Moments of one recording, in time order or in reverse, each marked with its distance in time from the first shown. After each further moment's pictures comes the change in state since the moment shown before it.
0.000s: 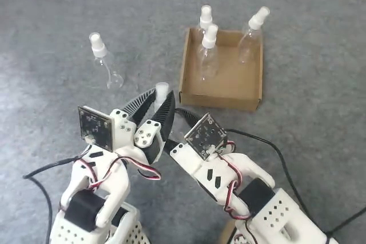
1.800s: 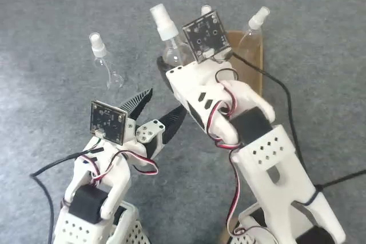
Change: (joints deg) left arm -4.4 1.6 2.6 -0.5 -6.7; right arm 12.1 41.3 -54.9 20.5 -4.9
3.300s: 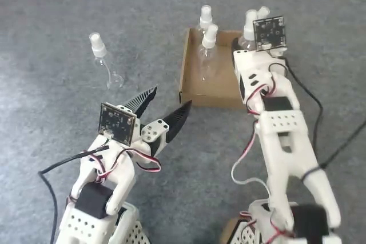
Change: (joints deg) left arm 0.7 0.0 4.9 -6.8 -3.2; right arm 26.8 15.0 20.7 -39.7 5.1
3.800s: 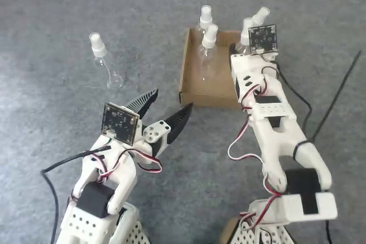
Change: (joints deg) left arm 0.4 0.0 1.1 0.0 0.0; right arm 0.4 17.5 0.0 -14.8 -1.3
